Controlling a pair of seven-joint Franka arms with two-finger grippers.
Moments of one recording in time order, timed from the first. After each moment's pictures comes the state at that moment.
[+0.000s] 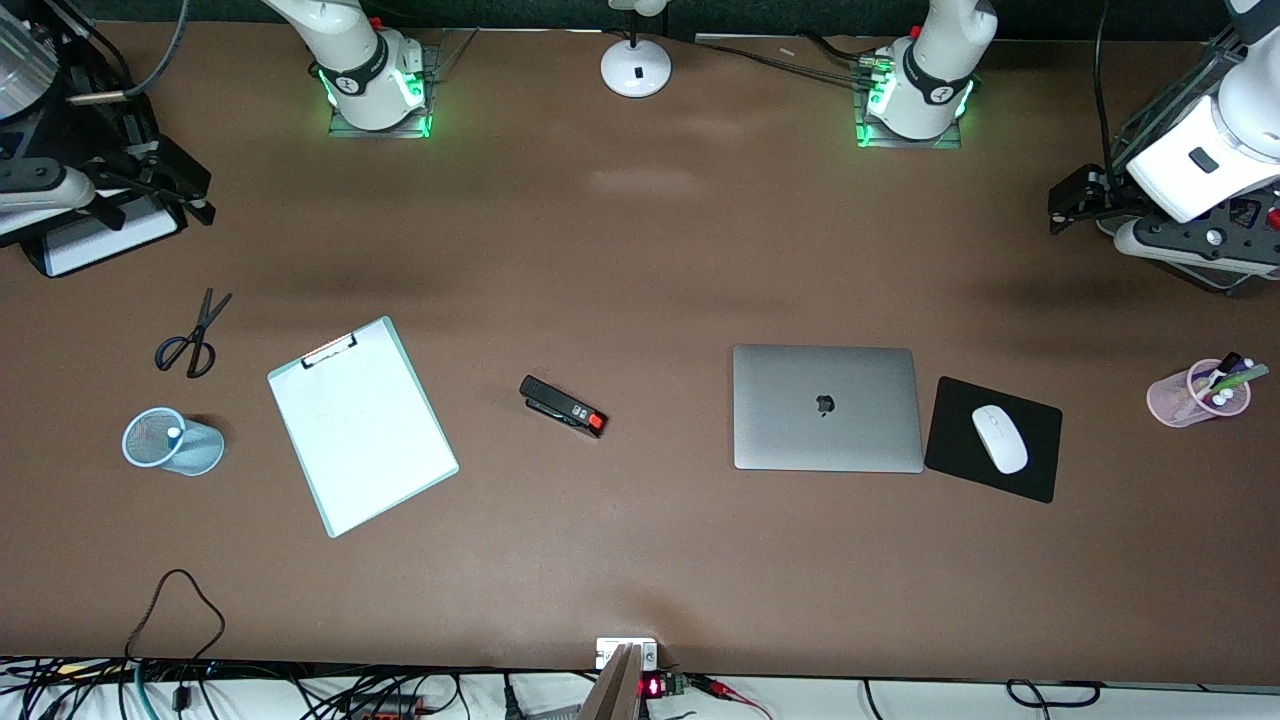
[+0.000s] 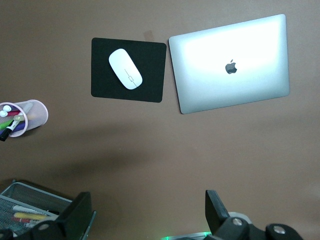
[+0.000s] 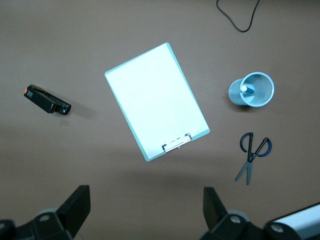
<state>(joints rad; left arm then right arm) -0.05 -0.05 -0.01 -1.69 0.05 1.55 0.11 0.07 -0.13 0.01 -1.73 0.01 1.71 0.01</state>
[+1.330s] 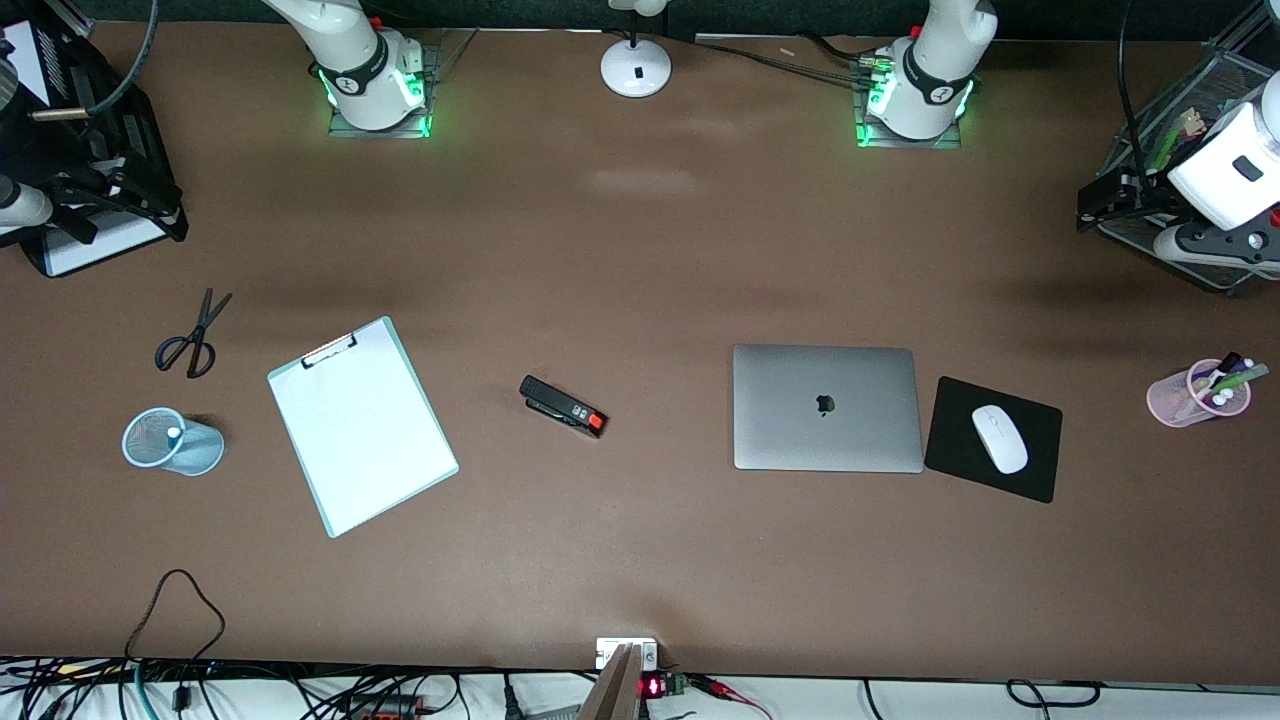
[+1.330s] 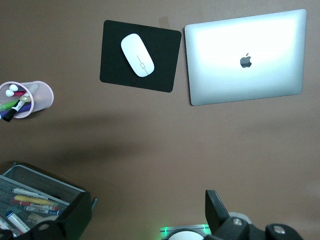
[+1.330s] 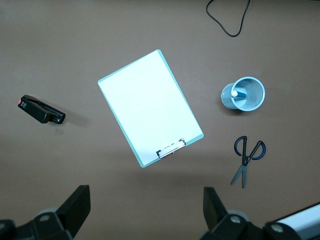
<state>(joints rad) -0.04 -0.04 0.03 -1.69 0.05 1.51 0.11 0.06 -0.09 -0.01 -1.69 0.01 1.71 0.01</state>
